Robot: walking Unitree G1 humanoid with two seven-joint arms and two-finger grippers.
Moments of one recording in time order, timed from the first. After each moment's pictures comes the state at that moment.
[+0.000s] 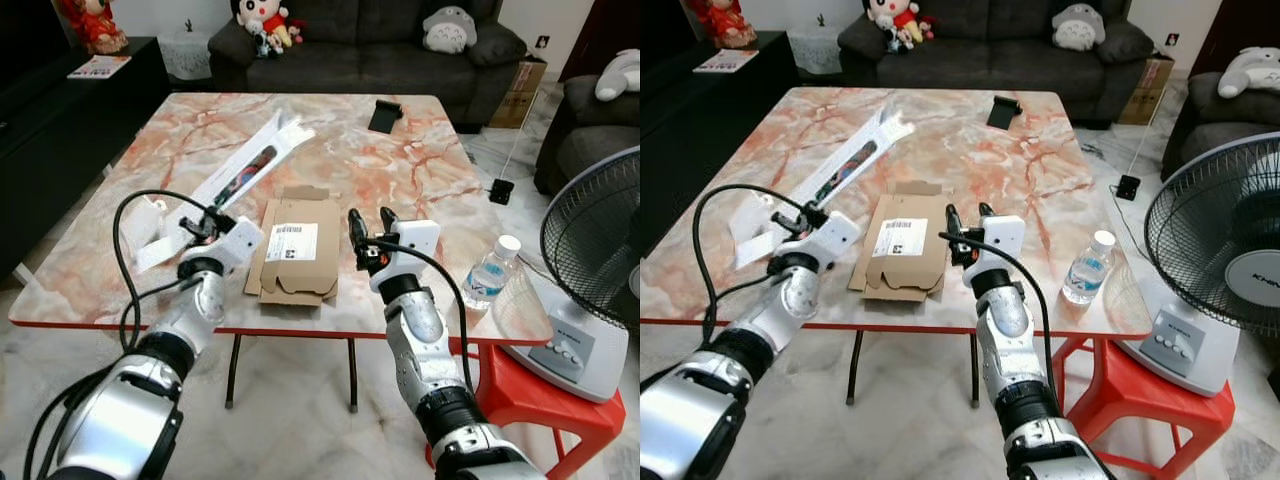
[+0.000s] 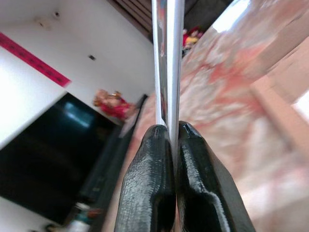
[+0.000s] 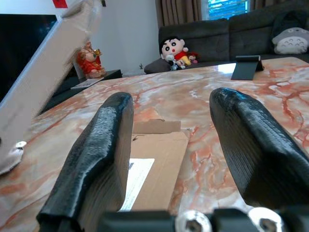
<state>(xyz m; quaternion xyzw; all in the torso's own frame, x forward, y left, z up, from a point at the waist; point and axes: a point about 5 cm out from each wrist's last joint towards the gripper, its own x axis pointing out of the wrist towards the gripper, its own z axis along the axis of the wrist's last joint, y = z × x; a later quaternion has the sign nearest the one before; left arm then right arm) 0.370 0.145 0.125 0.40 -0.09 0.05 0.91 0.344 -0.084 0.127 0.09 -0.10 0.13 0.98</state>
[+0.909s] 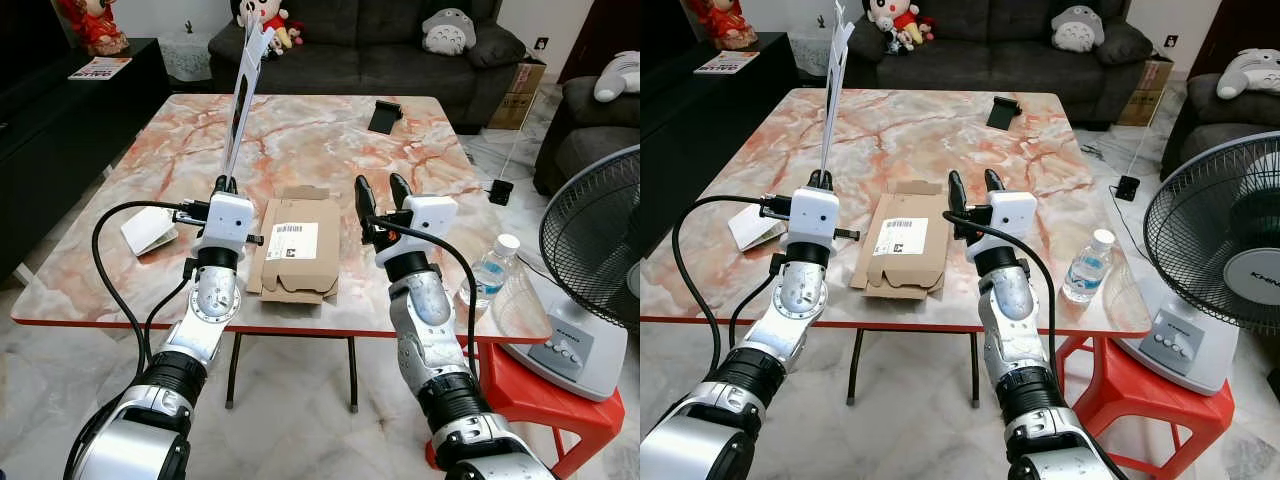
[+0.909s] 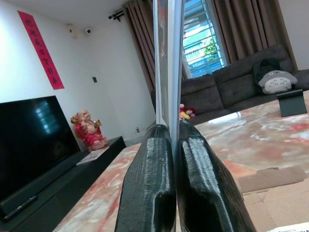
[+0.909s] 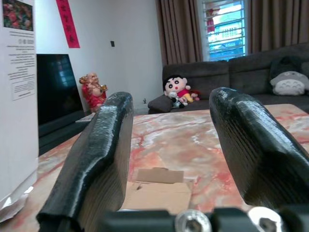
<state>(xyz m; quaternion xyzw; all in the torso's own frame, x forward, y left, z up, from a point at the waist) 0.357 0.138 0.168 0.17 -0.24 0.04 0.96 0.350 -0.090 0.164 0.08 -0.19 0.13 0.97</state>
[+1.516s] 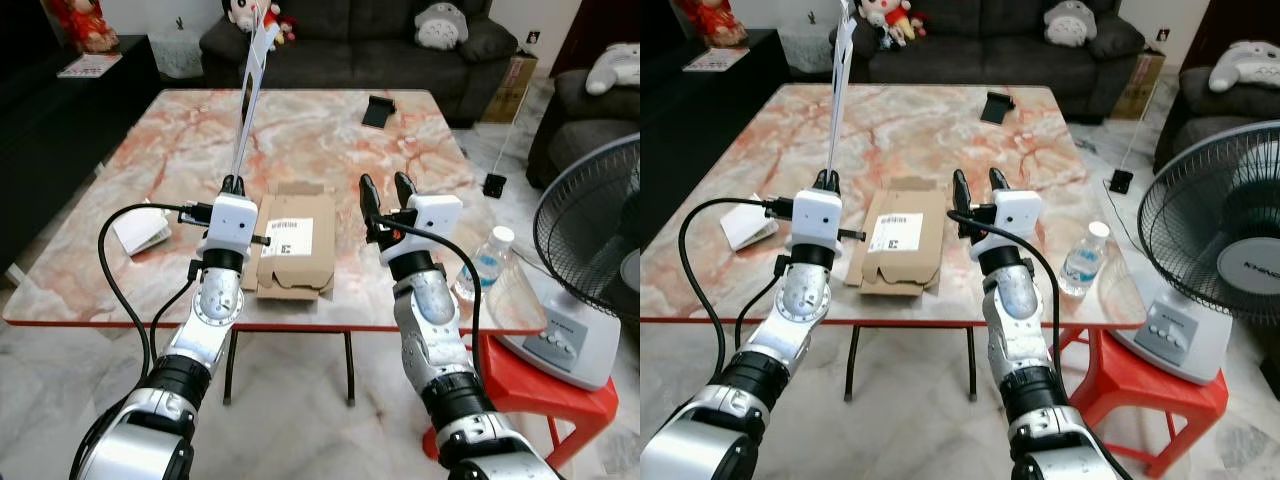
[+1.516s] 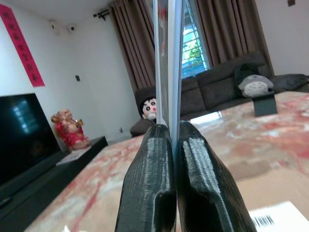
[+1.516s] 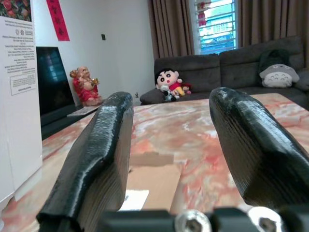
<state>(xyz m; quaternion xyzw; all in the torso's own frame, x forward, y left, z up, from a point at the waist) 0.355 0.129 0.172 0.15 -0.25 0.02 0.96 0.349 -0.091 0.164 0.08 -0.19 0.13 0.97</state>
